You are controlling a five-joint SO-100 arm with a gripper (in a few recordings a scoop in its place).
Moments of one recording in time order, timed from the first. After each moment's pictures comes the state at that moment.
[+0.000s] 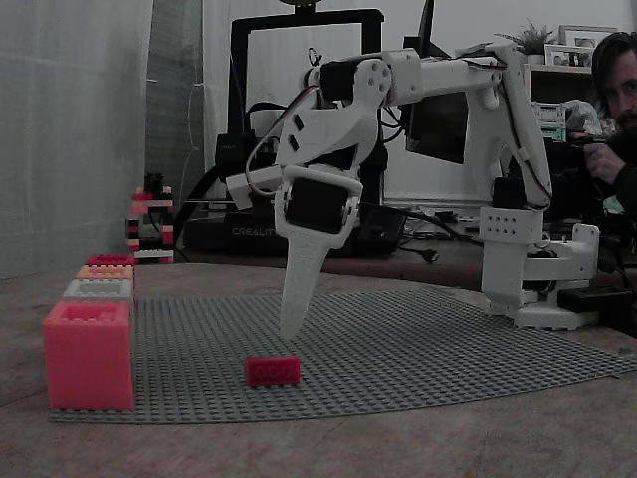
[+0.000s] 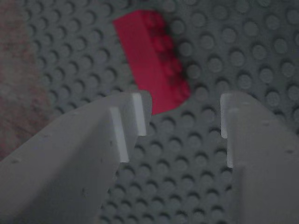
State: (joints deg) arm -32.4 63.5 70.9 70.7 -54.1
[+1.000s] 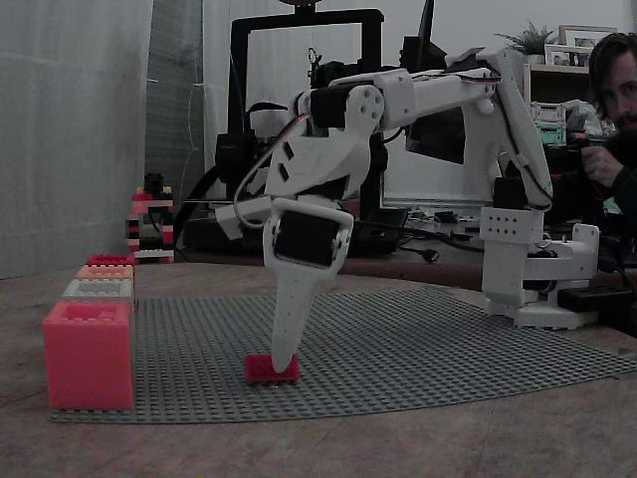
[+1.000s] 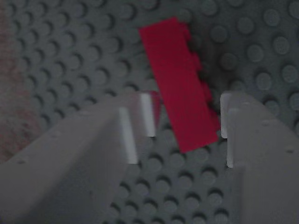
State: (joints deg) arm -33.2 55.7 66.6 67.6 -52.0
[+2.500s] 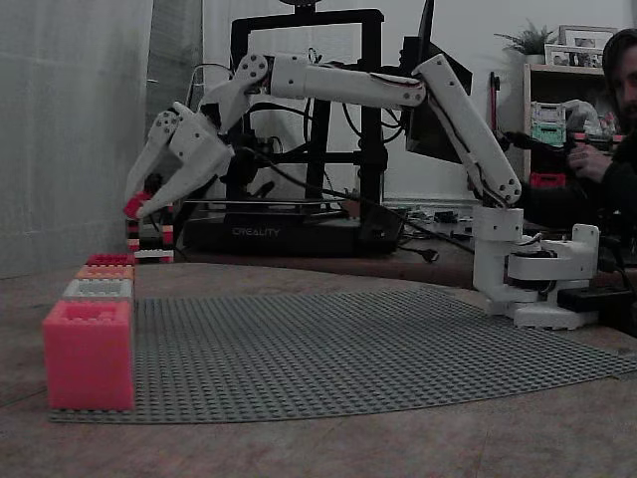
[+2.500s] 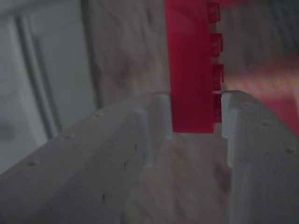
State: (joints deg) arm 10.5 53.9 44.6 57.7 -1.2
